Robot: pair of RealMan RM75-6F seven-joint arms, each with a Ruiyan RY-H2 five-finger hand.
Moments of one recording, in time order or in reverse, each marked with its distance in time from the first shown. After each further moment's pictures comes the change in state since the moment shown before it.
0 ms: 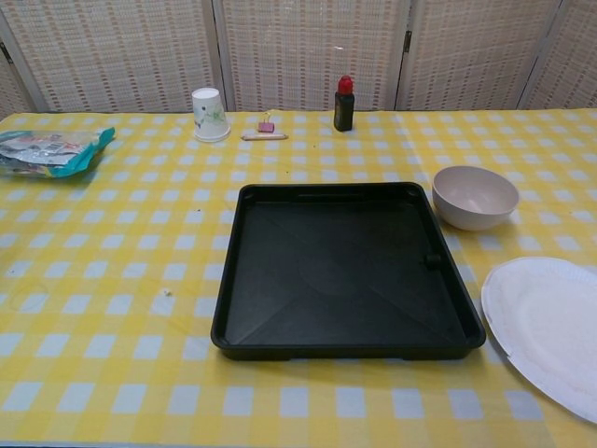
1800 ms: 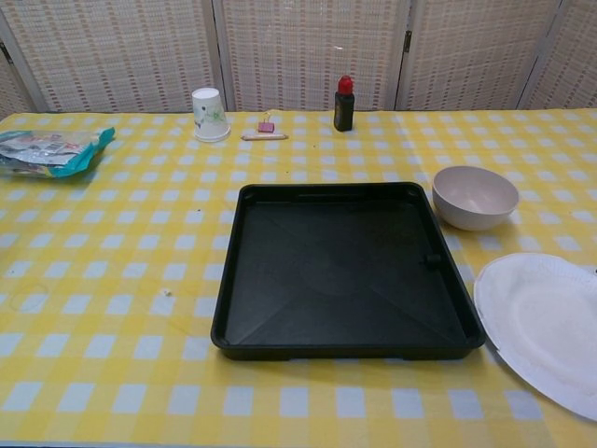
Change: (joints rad) left arm -0.004 -0.005 -0.013 0.013 -0.036 -0.011 -0.001; right arm 0.137 -0.353 -0.082 0.591 -0.016 -0.132 0.258
